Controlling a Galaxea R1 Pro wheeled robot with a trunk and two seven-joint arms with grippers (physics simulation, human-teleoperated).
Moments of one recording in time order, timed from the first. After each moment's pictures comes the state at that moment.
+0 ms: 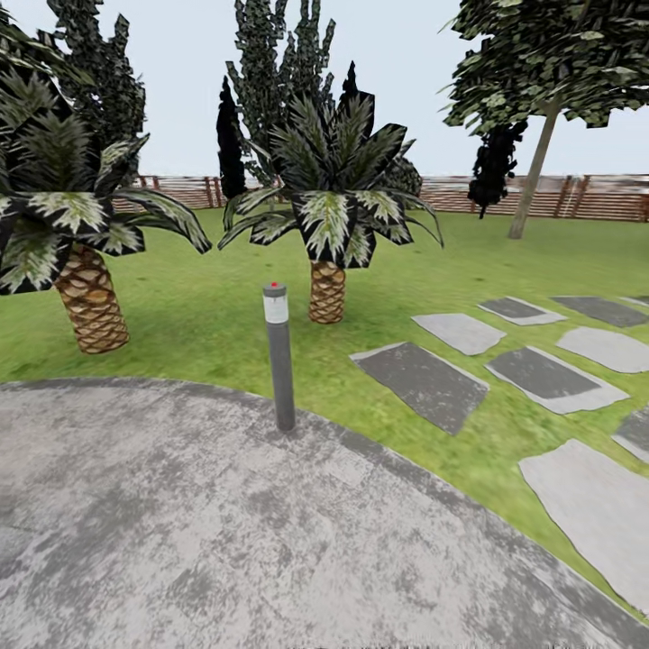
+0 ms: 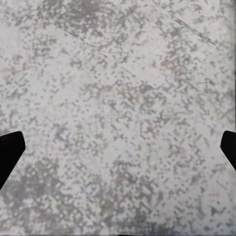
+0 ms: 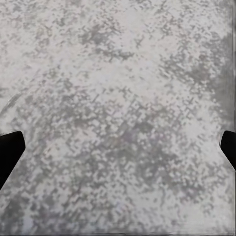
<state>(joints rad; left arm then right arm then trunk) -0.12 0.05 0.06 -0.34 0.00 -0.24 0.00 -0.05 -0.04 -0.06 -0.44 0.00 -0.33 0.00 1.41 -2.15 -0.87</state>
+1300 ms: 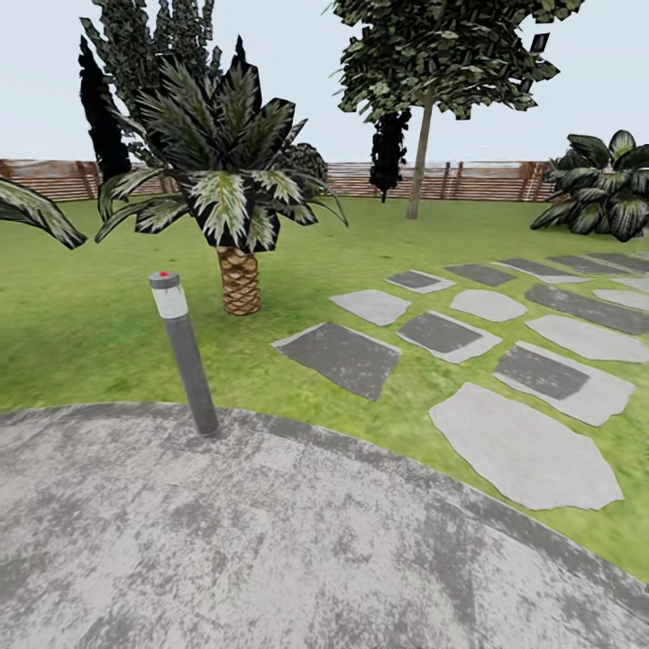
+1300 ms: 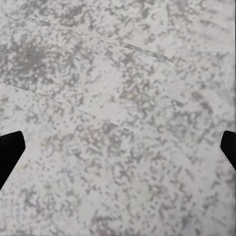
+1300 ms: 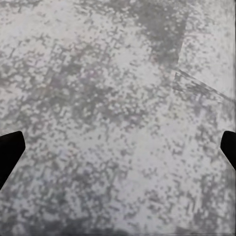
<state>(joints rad) -0.12 0.07 0.07 -0.34 0.00 -0.31 0.09 -0.05 -0.04 -0.06 -0.44 0.00 -0.33 0.00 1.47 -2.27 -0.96</state>
